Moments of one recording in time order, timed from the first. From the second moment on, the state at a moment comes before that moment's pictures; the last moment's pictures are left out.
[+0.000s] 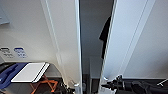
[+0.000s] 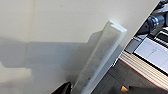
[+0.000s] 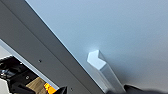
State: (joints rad) left arm 0.66 2.28 -1.21 0.16 0.07 0.08; right arm -0.52 2.32 -1.28 -0.11 -0.08 0.14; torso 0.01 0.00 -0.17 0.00
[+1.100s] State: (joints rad) left arm 0.69 2.20 -1.14 0.20 0.08 0.08; right arm -0.54 2.27 -1.22 -0.13 -0.06 0.13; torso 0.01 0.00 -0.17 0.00
